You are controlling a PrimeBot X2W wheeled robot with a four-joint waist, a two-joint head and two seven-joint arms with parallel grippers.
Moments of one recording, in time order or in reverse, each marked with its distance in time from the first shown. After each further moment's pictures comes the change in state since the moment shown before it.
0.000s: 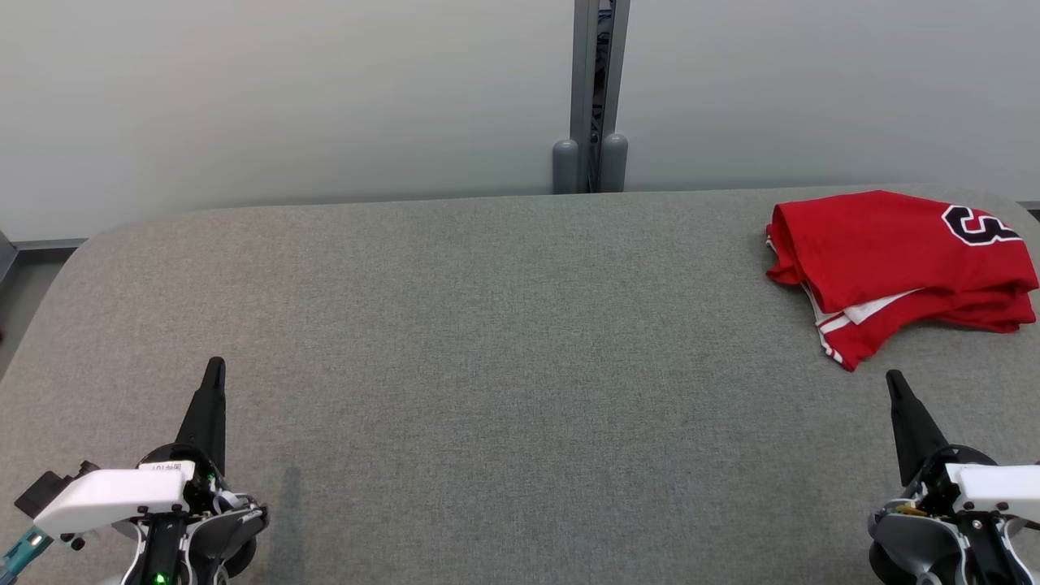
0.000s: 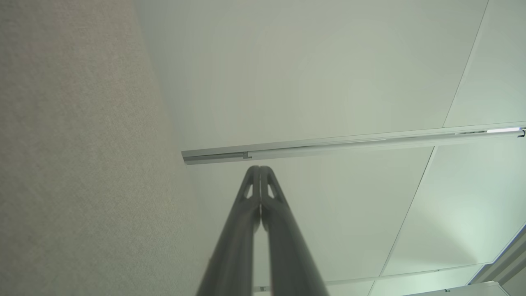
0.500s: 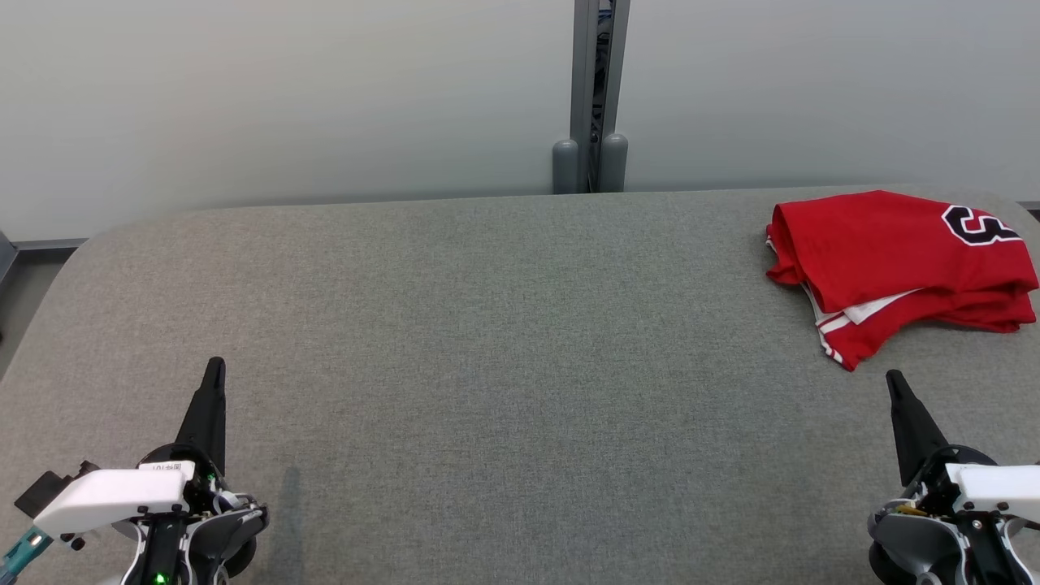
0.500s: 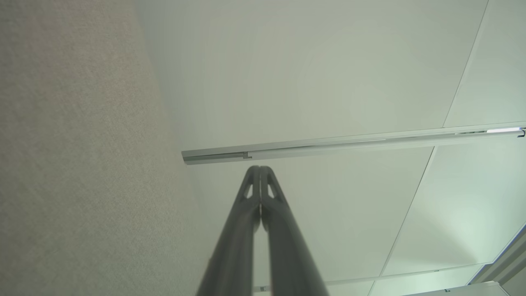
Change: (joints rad) left arm 0.000 0.000 0.000 0.000 0.000 0.000 0.000; right arm 0.000 0.001 -0.001 0.000 0.000 0.000 0.000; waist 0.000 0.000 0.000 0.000
